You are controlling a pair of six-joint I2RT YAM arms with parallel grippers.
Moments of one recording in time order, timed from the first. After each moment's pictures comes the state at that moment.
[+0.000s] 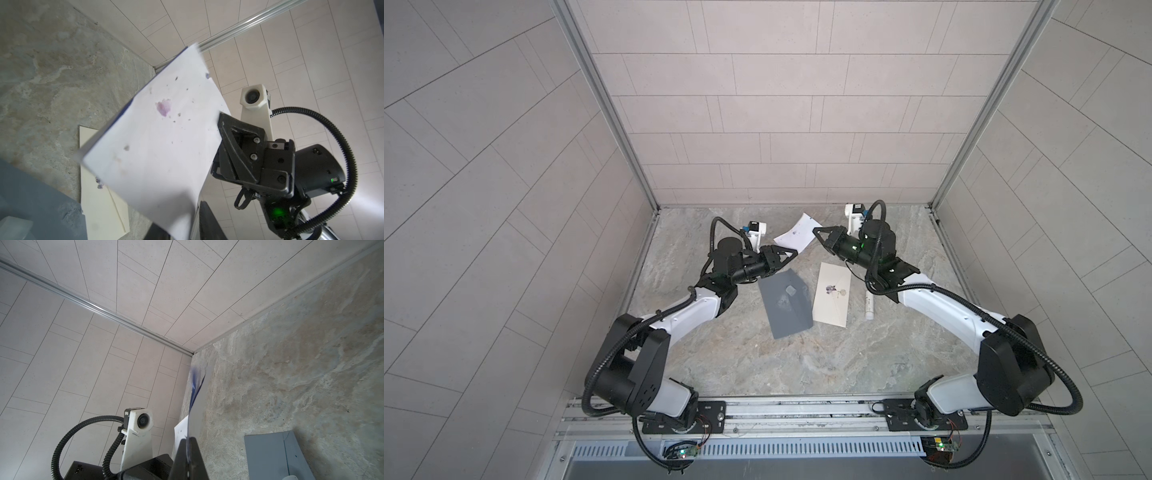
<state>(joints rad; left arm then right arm) -0.43 1.46 0.79 0.54 0.66 -1.06 0.45 1.43 1.01 0.25 -0.29 1.01</state>
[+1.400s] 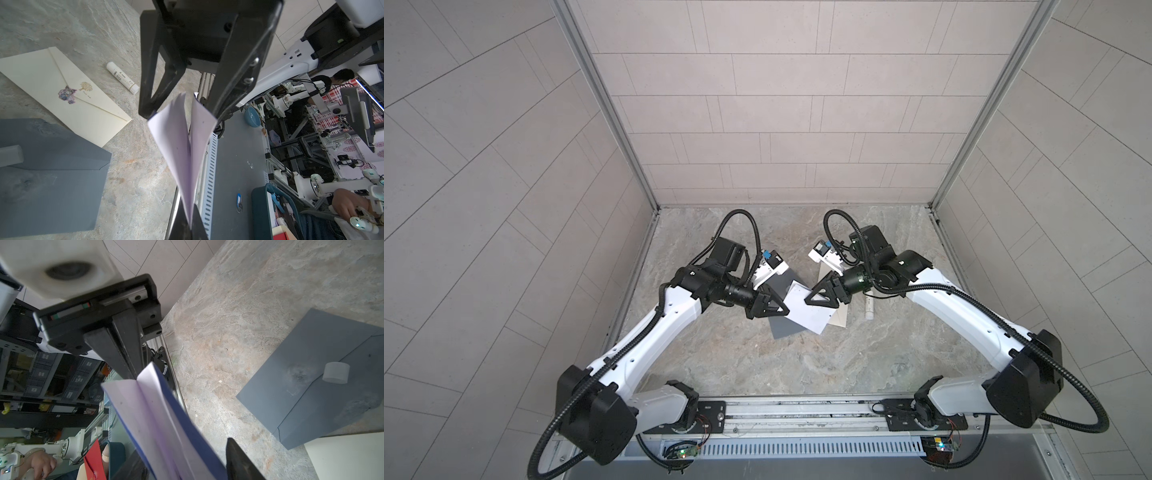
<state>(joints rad) -0.47 1.22 1.07 -0.79 1.02 0.16 0.52 1.38 1.22 -0.74 -0.89 0.04</state>
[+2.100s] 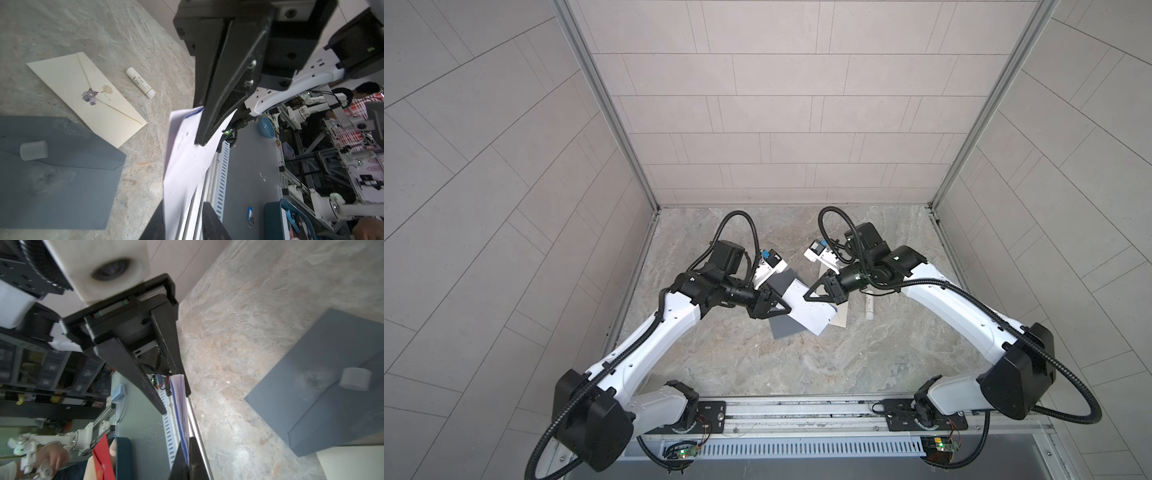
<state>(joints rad) -0.47 1.19 0.98 -0.61 0.90 0.00 0.53 1.42 1.25 -0.74 -0.85 0.07</state>
